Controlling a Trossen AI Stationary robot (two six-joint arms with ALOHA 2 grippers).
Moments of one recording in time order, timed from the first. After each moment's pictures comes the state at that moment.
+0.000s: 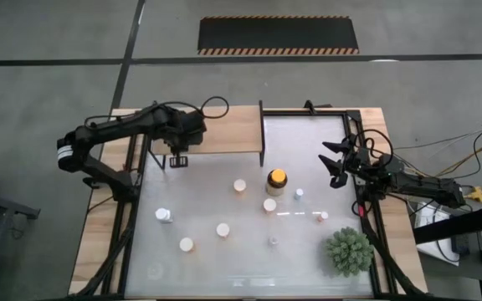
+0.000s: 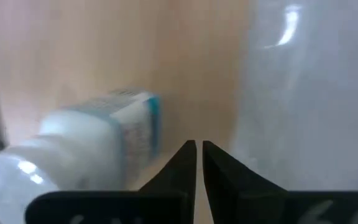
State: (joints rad) left arm 0.35 1.41 1.35 -1.33 -0.27 0.28; right arm -0.16 0.04 0.01 0.29 0.18 -0.03
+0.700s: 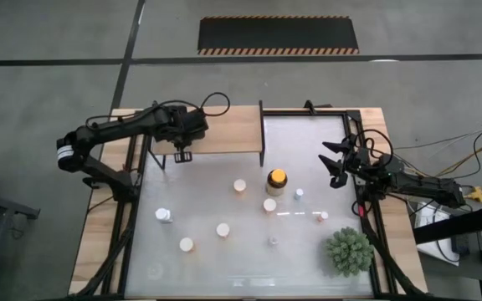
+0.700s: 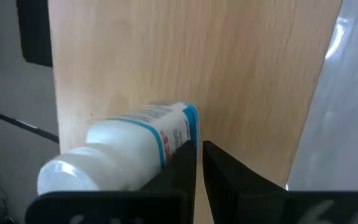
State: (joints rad) left arm 0.37 1.41 1.32 -1.23 -0.38 0.27; right arm -0.16 0.04 0.01 0.29 0.18 -0.04
